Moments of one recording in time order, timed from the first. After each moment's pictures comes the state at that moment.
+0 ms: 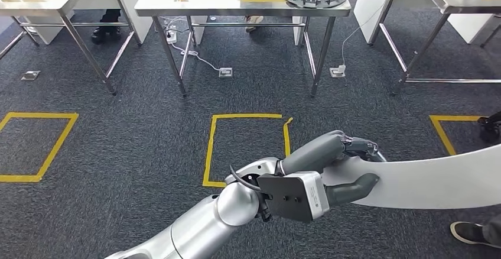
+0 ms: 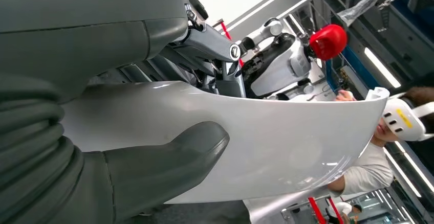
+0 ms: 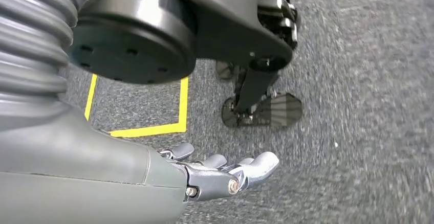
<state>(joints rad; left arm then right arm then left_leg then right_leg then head) -0.60 -0.35 -0.83 -1.21 -0.17 -0.17 -0.40 -0.11 0.16 -1.18 -0.20 1.03 -0.03 -0.21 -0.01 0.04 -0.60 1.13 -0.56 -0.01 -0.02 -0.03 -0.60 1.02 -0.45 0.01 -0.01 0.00</state>
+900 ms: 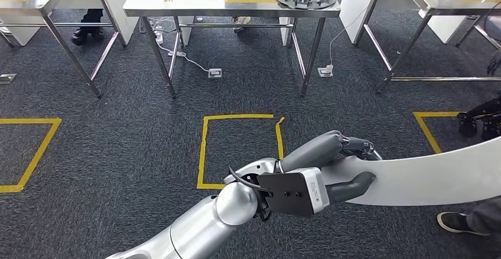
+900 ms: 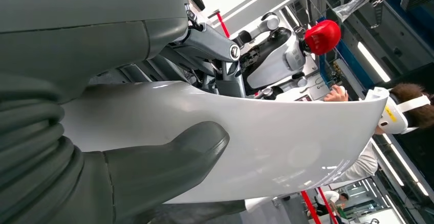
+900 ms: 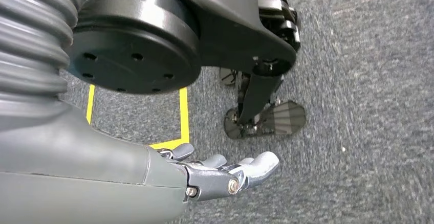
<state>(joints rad) -0.60 -0.36 -0.83 -1.20 -0.16 -0.17 -0.38 -0.10 0.17 -1.20 -0.20 1.02 -0.03 -0.20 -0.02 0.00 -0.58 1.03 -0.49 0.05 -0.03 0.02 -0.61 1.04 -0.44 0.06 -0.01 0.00</state>
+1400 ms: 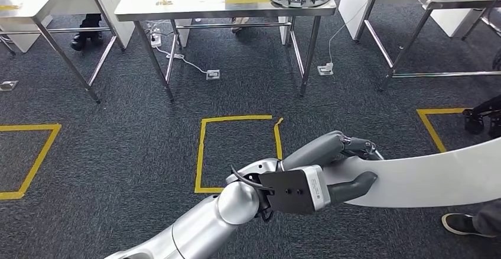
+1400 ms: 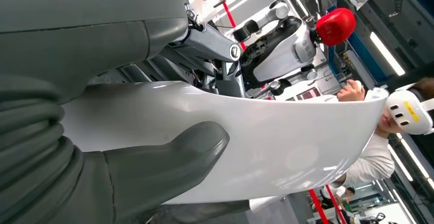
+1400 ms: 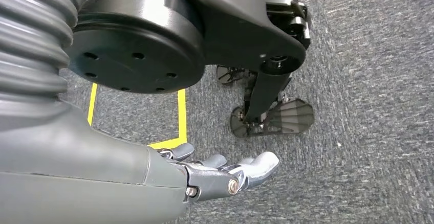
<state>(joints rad) -0.60 -0.36 -0.83 -1.19 -0.14 -0.17 -0.38 -0.10 0.17 -1.21 -0.19 1.02 -0.03 -0.19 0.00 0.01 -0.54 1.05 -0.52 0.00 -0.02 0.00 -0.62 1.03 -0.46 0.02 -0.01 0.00</state>
